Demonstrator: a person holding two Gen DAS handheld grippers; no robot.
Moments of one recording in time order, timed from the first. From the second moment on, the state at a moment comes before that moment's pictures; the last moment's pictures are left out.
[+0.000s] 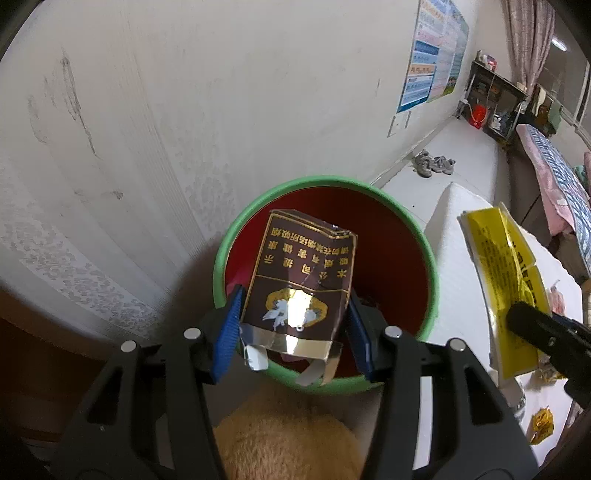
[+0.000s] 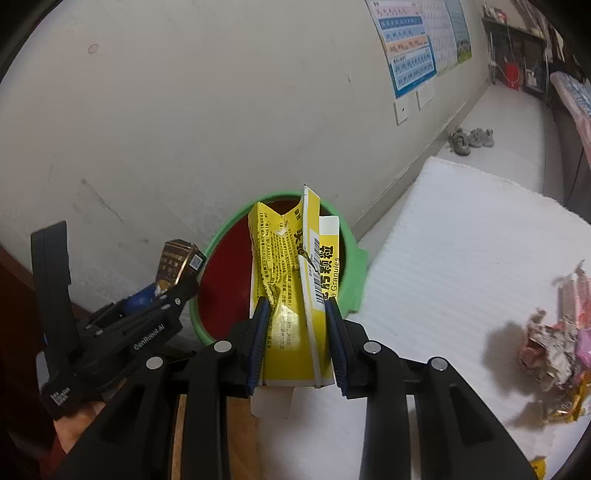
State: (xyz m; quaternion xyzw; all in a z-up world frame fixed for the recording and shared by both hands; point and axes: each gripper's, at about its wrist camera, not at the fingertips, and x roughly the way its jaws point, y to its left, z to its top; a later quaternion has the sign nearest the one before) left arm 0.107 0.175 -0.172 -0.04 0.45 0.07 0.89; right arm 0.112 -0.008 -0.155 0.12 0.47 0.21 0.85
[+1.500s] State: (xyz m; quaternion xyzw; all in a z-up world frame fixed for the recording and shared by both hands) left arm 0.060 0.130 -0.209 -0.01 0.53 0.06 0.85; right arm 0.008 -0.088 -0.177 0.12 0.49 0.13 0.86
